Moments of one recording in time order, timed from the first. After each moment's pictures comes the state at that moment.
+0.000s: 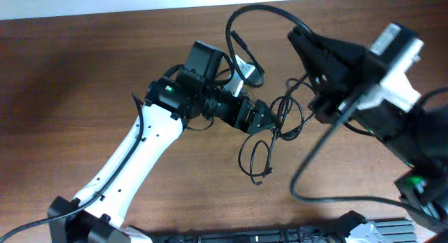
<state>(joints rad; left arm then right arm) -0.54 1.60 1.46 -0.82 0.81 -0.13 0.49 1.00 1.52 -0.22 -0.33 -0.11</state>
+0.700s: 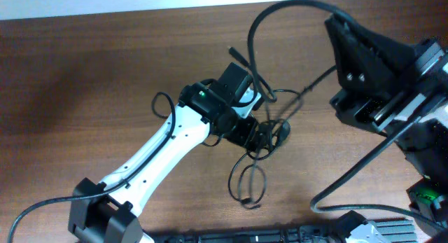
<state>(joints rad) -0.69 1.69 1.46 -1.07 0.32 -0.19 0.49 0.96 1.52 -0.02 -0.26 -0.10</state>
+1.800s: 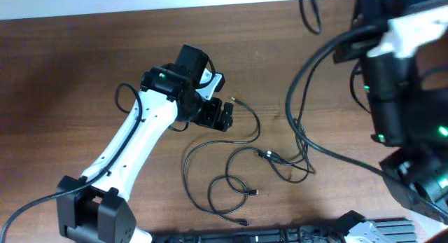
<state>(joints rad) -0.44 1.69 1.46 -1.10 0.30 -0.09 0.49 1.06 1.52 -0.05 0.30 -0.31</state>
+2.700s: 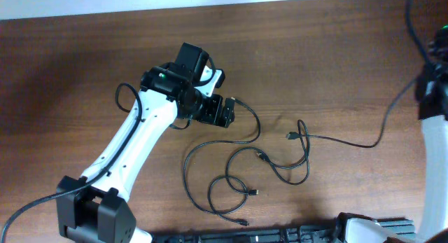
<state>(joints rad) -0.44 1.69 1.46 -1.06 0.31 -0.13 -0.27 1.34 1.54 0.19 0.94 -0.75</state>
